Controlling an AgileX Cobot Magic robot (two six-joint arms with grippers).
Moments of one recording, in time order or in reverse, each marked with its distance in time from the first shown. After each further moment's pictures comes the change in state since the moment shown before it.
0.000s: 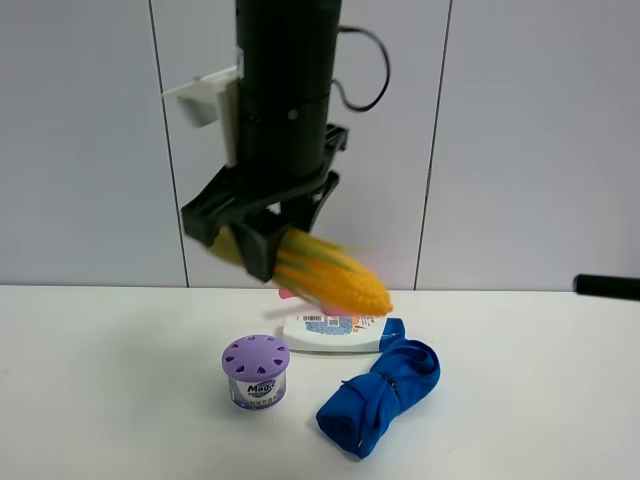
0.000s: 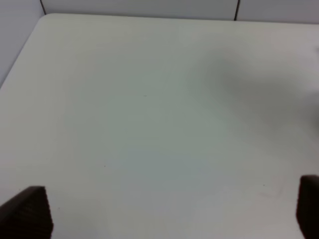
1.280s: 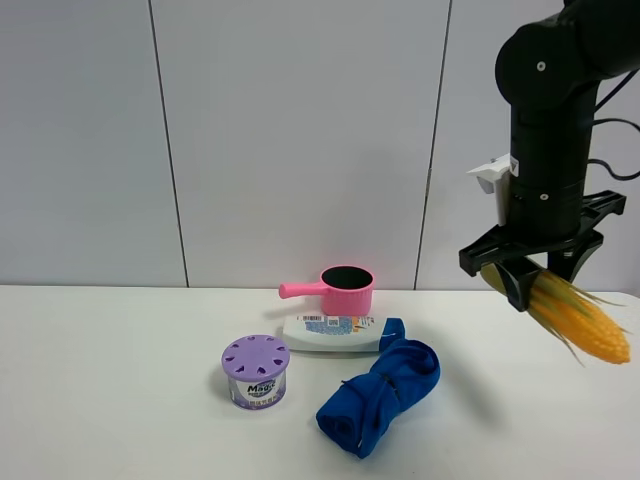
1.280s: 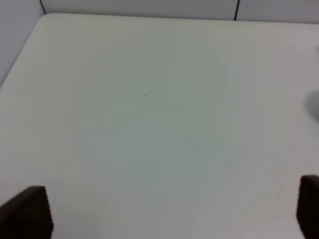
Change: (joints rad) left arm 0.000 0.000 0.000 0.000 0.000 0.000; right arm -0.540 -0.144 0.458 -0.164 -0.135 0.354
